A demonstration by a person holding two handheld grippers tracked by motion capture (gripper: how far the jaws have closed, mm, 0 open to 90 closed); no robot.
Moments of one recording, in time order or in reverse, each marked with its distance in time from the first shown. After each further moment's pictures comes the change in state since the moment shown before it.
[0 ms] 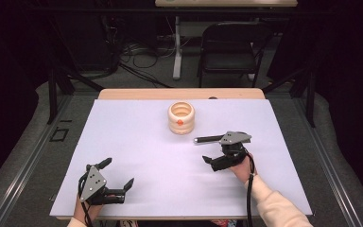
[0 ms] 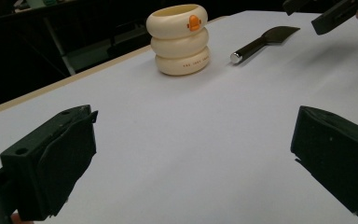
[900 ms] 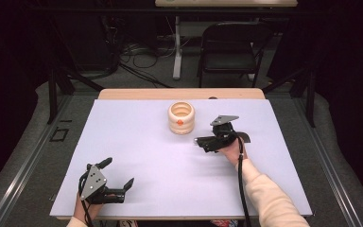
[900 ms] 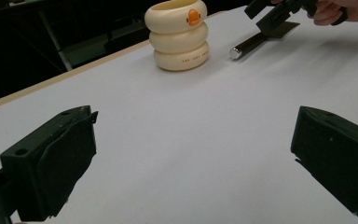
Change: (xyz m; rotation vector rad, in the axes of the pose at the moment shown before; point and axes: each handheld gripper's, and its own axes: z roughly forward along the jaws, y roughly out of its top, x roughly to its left) left arm 0.002 0.000 0.002 0.020 -0.011 -0.003; right arm -0.038 0.025 0.052 0.089 -0.019 0.085
